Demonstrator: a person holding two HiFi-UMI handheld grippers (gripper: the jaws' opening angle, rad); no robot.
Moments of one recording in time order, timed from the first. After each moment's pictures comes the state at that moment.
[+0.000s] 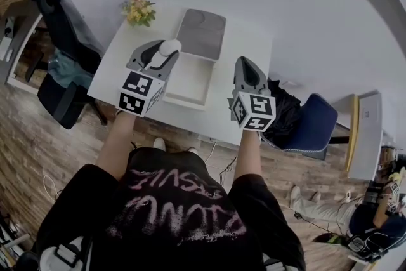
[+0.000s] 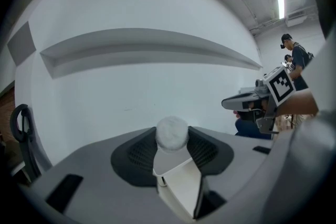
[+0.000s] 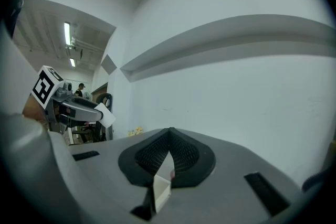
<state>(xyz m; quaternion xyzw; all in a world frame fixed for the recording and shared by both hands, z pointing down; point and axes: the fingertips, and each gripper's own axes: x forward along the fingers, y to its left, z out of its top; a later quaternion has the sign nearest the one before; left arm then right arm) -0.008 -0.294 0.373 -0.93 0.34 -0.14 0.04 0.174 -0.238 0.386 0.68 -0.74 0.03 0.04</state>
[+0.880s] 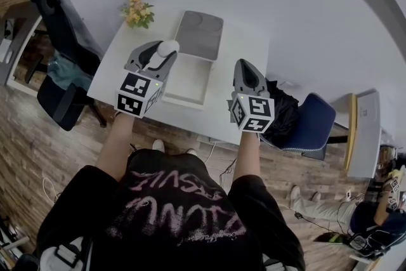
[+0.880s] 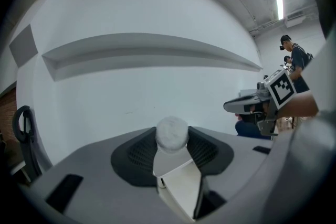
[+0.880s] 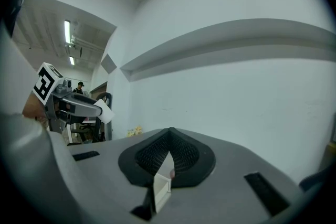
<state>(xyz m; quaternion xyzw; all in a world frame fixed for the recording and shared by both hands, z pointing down) -0.011 -0.283 0.362 -0.93 0.34 -0.13 0.05 0.176 -0.223 0.383 0.68 -0.73 0.02 0.05</state>
